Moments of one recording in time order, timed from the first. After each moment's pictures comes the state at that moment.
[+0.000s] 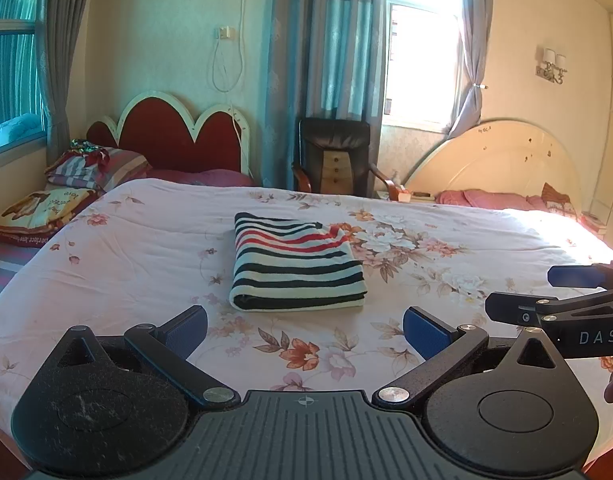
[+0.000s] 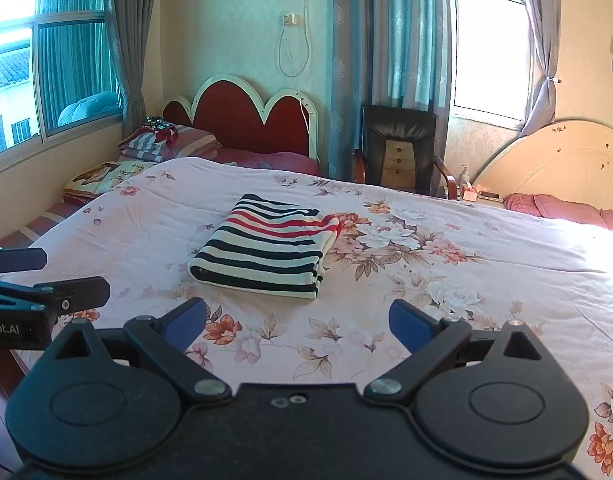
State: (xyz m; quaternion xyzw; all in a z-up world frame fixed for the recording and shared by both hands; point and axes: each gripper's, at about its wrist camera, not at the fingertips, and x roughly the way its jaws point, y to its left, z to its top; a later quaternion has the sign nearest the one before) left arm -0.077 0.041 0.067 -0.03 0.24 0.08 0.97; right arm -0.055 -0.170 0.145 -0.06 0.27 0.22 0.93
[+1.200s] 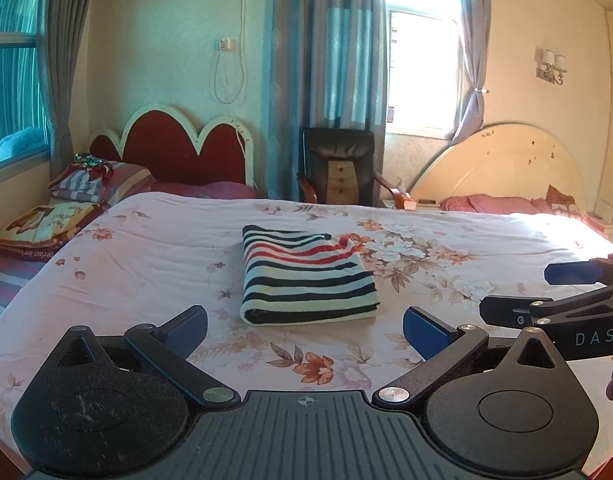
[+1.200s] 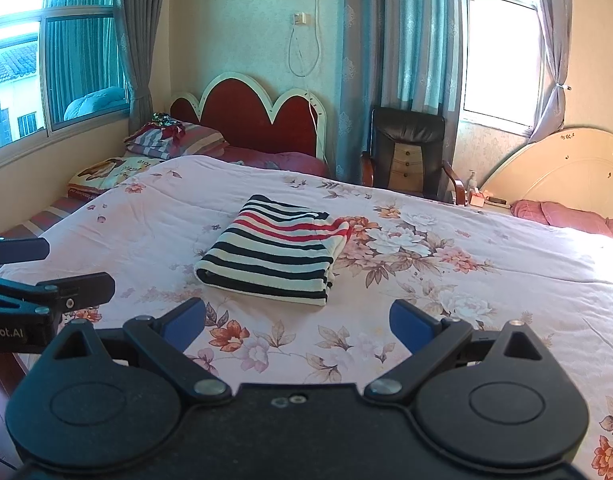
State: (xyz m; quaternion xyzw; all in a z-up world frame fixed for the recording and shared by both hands) left arm -0.070 0.050 0.065 -0.02 0.23 0.09 0.97; right arm -0.042 -0.164 0.140 -0.06 0.27 0.24 0.93
